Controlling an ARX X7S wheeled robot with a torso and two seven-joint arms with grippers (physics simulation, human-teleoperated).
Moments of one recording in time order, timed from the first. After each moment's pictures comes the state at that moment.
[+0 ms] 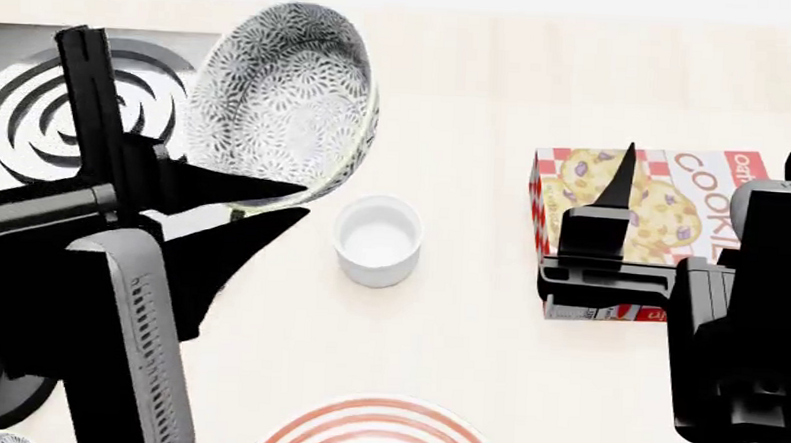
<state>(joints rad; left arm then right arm) -1.32 -0.74 1.00 0.54 -0.25 -0.61 0.44 0.59 0.41 0.06 -0.65 0.53 1.01 0.33</state>
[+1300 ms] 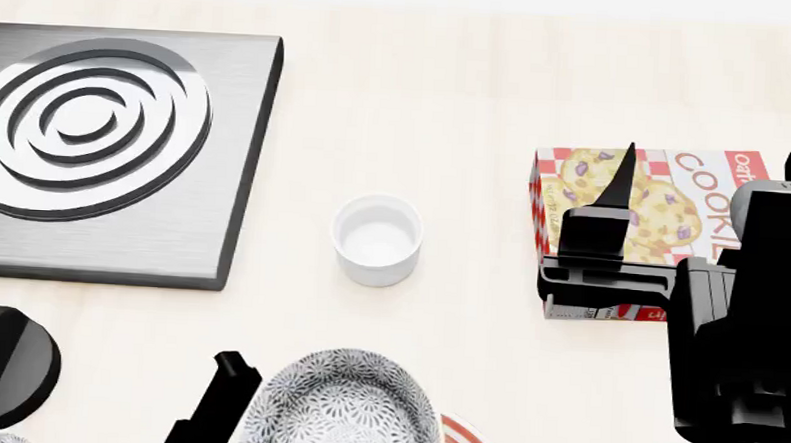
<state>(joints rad) -1.33 -0.77 1.41 0.80 0.04 -0.64 0.71 0.58 0.42 0.06 -0.65 0.54 1.00 0.35</state>
